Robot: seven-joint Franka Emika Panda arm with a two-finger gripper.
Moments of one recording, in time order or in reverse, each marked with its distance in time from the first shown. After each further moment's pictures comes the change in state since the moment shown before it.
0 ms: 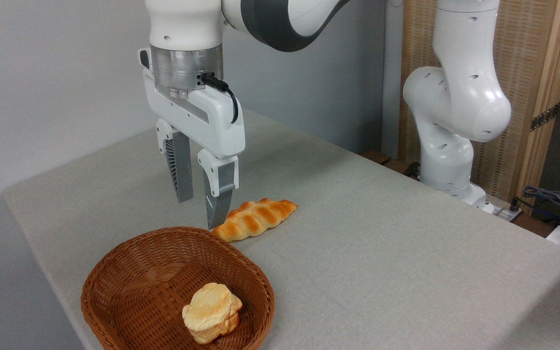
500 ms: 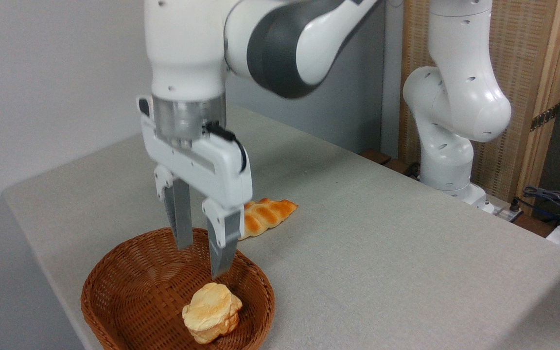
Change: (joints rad) arm 0.001 0.102 0.073 -0.017 0.000 0.136 0.006
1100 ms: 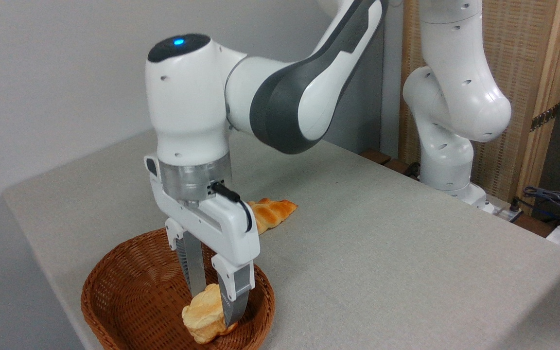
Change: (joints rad) arm 0.000 0.115 0.045 -0.007 0.000 0.070 0.061
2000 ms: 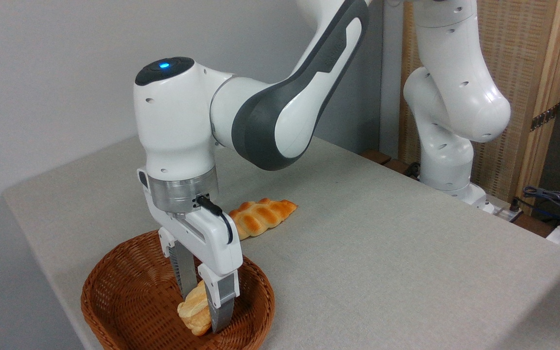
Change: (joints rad) arm -0.021 0.048 -0.020 0.001 0.000 0.043 0.000
